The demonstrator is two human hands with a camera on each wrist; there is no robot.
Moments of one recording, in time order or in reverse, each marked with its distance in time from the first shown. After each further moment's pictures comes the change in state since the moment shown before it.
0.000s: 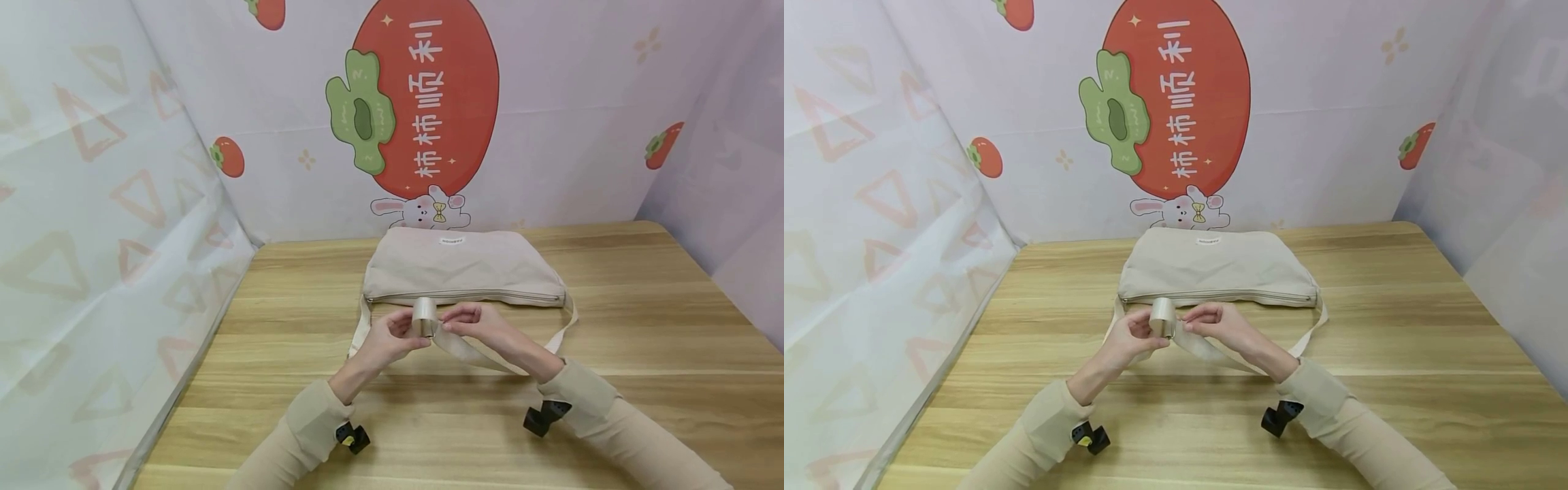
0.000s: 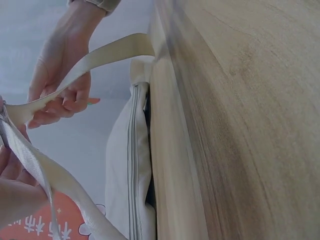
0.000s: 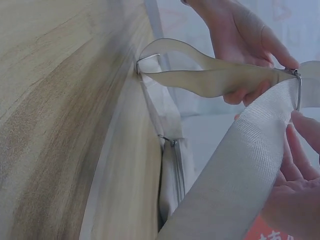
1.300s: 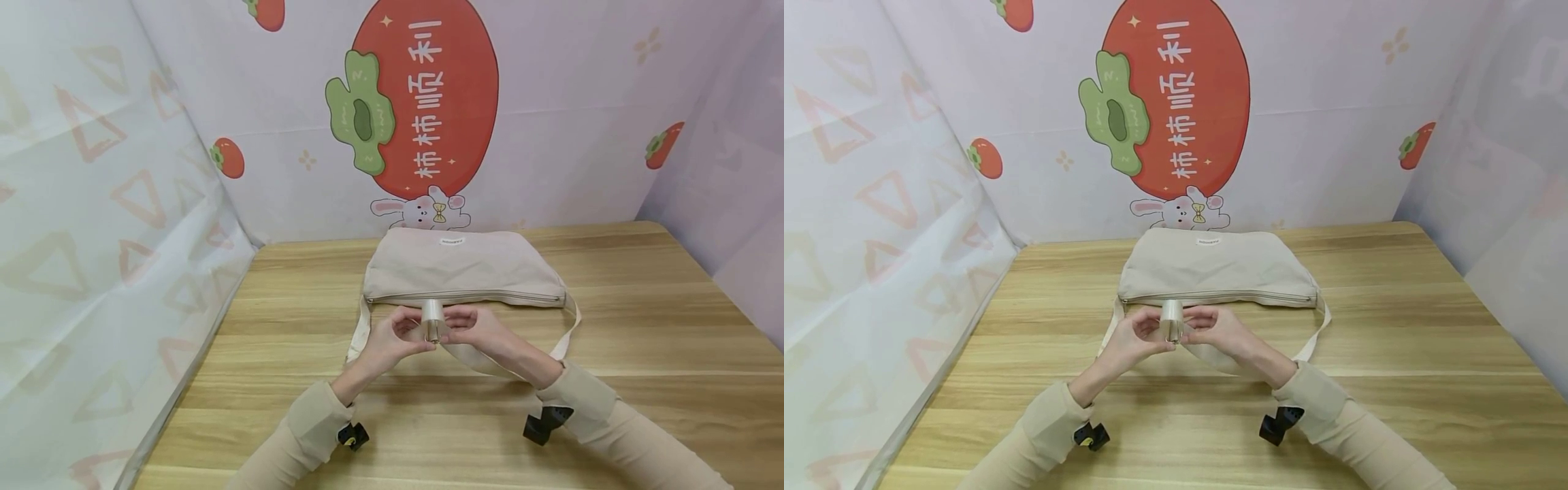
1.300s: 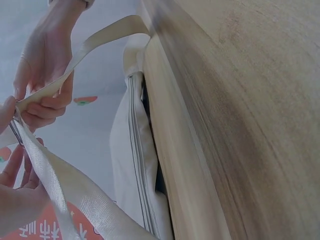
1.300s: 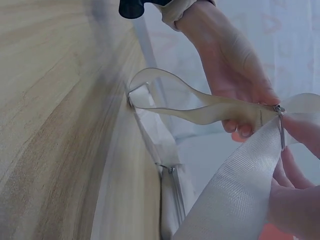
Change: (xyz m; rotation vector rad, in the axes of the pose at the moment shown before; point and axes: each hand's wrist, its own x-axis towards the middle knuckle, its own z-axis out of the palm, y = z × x) left_hand 0.001 -0.002 0.005 0.238 0.090 0.140; right_hand -0.001 -0.003 0.011 0.084 0.012 0.020
